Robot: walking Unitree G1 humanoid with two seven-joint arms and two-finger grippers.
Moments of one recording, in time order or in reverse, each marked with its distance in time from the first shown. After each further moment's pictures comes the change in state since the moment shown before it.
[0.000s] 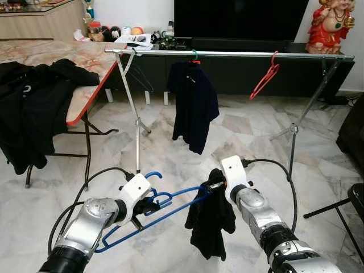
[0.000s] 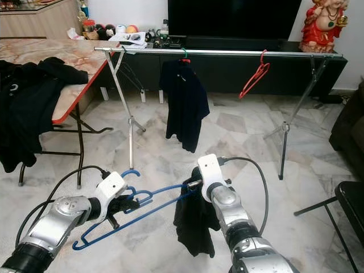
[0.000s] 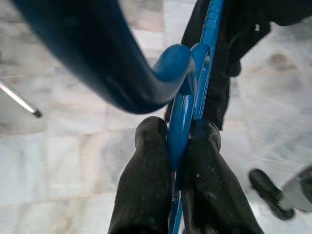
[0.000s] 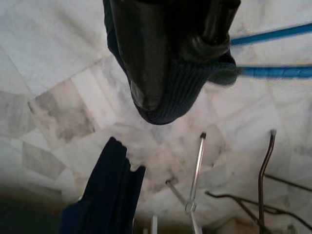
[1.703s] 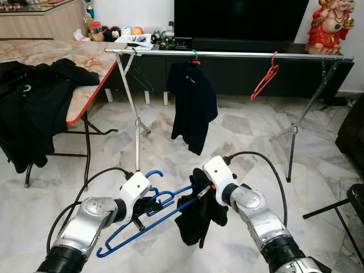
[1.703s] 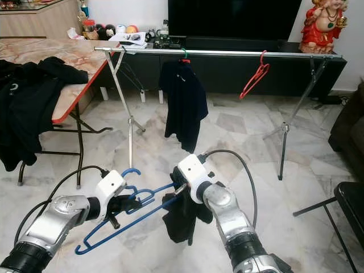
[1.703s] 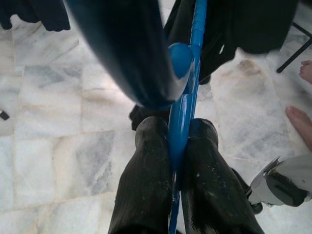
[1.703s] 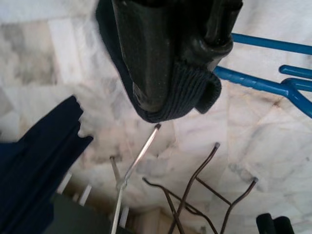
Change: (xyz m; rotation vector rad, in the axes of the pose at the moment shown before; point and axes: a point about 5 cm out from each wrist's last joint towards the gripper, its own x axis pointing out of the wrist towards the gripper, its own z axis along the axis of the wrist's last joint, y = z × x) left arm -0.008 -0.004 -0.002 -0.052 -0.009 -0.126; right arm -0.018 0.027 0.021 -0.252 -0.105 0.321
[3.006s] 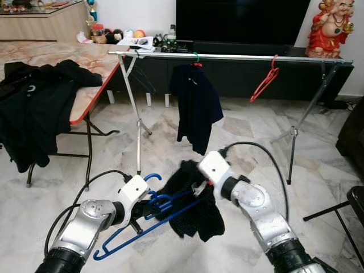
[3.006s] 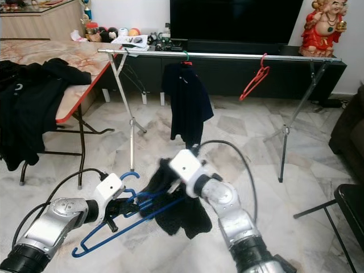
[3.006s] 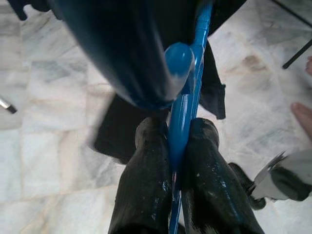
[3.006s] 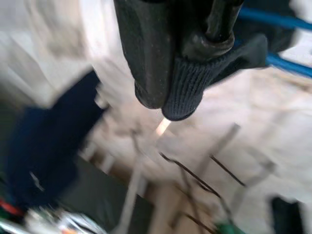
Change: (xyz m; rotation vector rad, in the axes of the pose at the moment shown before) left arm -0.004 0.004 -0.005 0.006 0.023 0.020; right arm -0.011 -0.013 0.005 -0.079 -0.057 -0.095
